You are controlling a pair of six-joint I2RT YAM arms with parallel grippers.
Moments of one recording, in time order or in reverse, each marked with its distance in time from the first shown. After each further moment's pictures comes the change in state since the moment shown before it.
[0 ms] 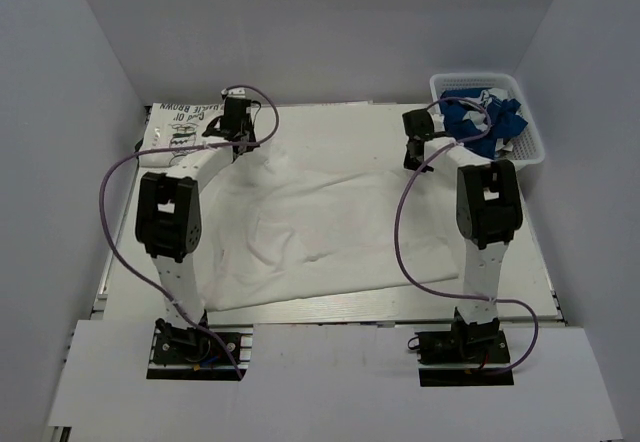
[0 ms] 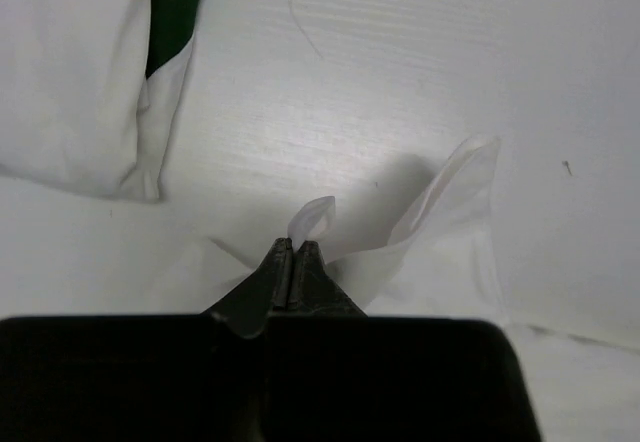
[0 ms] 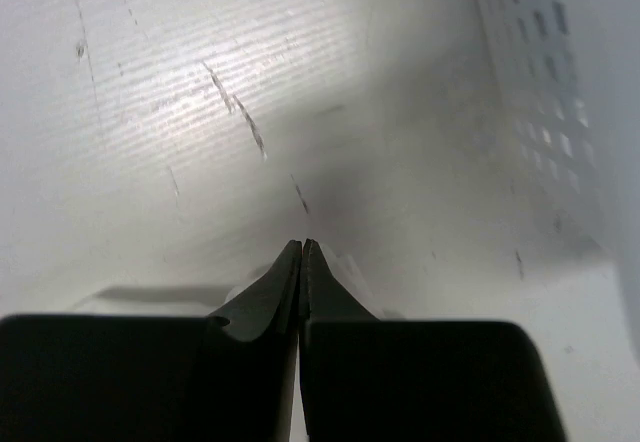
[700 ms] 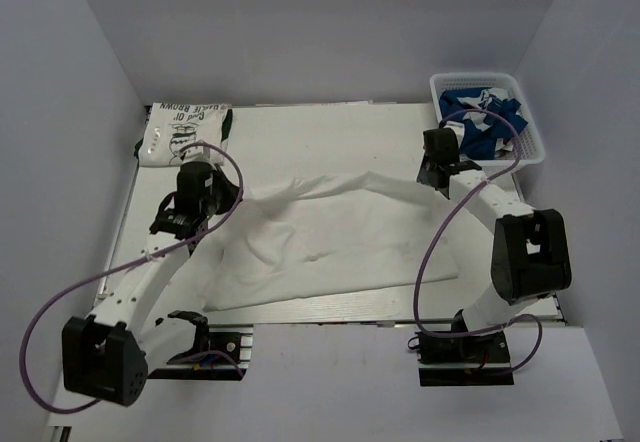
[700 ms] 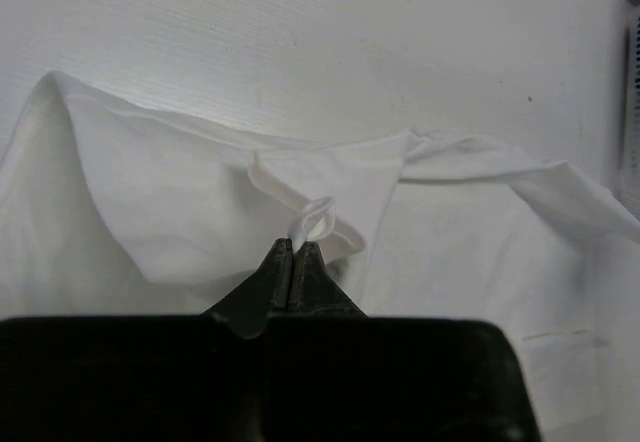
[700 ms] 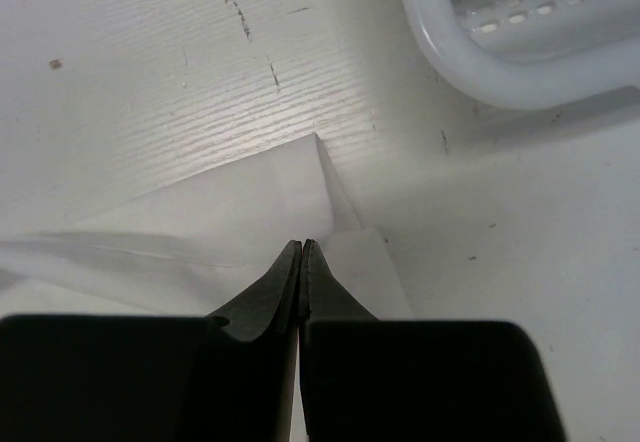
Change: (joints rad) left arm -0.008 -0.888 -0.768 0.034 0.227 -0.304; right arm 0.005 -0.471 -0.454 0.172 -0.058 -0.038
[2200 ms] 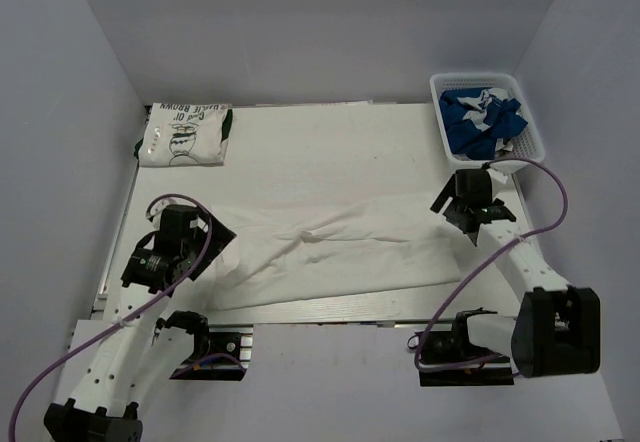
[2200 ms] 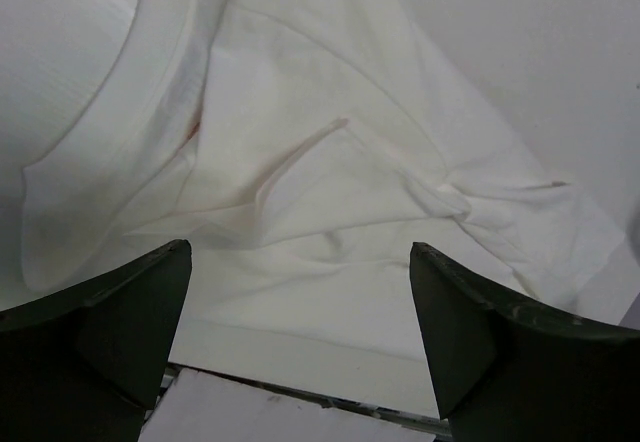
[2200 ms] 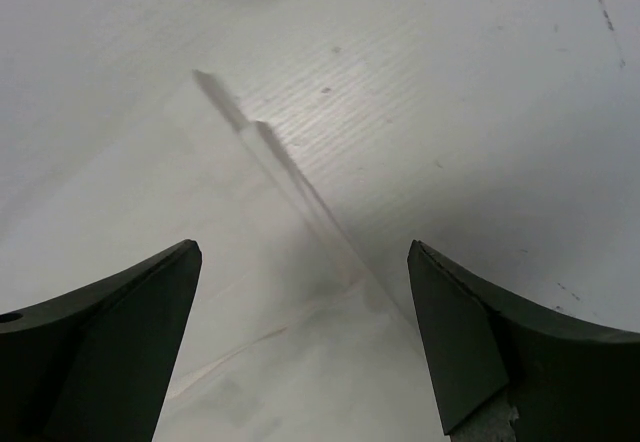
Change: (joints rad) left arm -0.001 -0.439 -0.087 -0.686 -0.085 -0.389; right arm -0.118 -0.426 -0.384 -0.128 0.035 0.209
